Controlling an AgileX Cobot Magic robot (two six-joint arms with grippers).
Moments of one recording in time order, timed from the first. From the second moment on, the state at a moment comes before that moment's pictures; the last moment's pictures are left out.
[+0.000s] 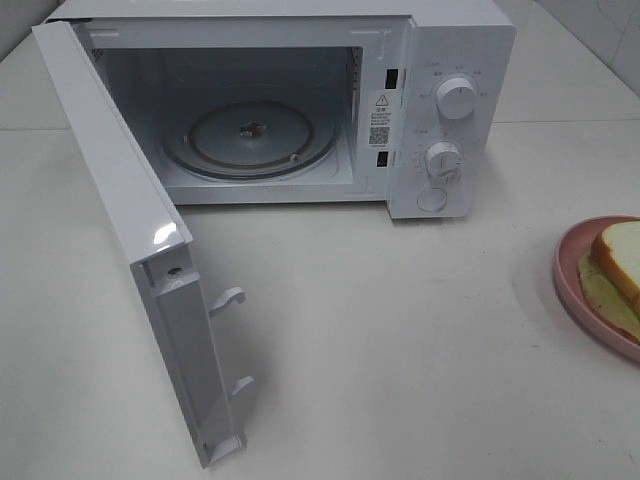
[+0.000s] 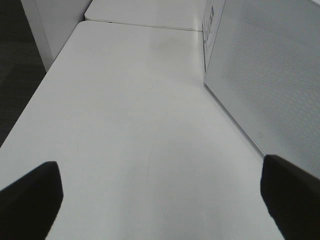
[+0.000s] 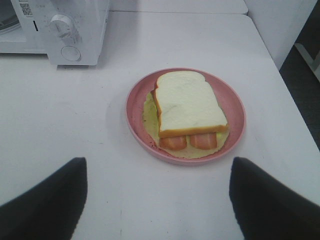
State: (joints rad) left arm 0.03 0.00 -0.50 -0.01 1.04 -0.07; right arm 0.05 0.00 -0.51 -0.12 1.05 0.07
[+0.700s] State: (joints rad) left arm 0.03 0.03 -0.52 -0.02 1.00 -0.06; right arm 0.05 0.00 -0.51 -0.12 1.05 0.07
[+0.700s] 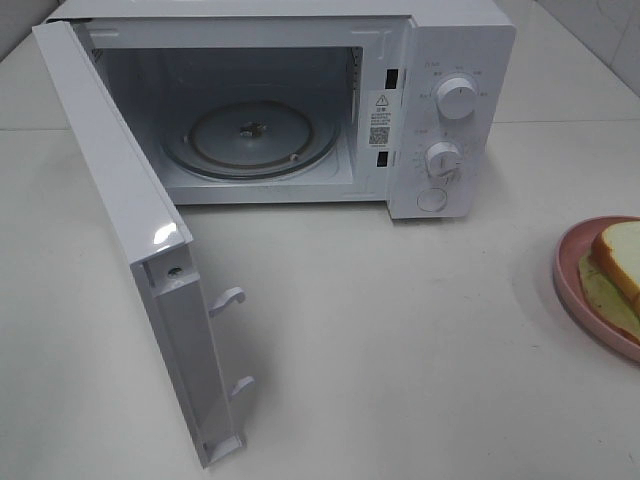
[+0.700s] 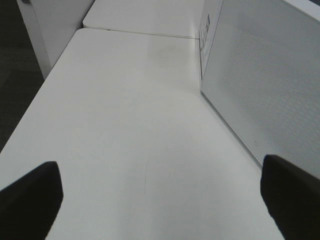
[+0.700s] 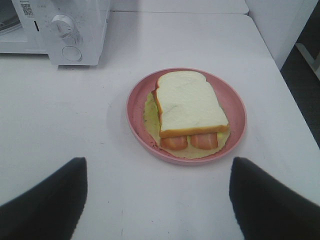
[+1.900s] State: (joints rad) left arm 0.03 0.61 -0.21 -0.02 0.00 0.06; right arm 0.05 0.00 -0.51 -0.12 1.05 0.07
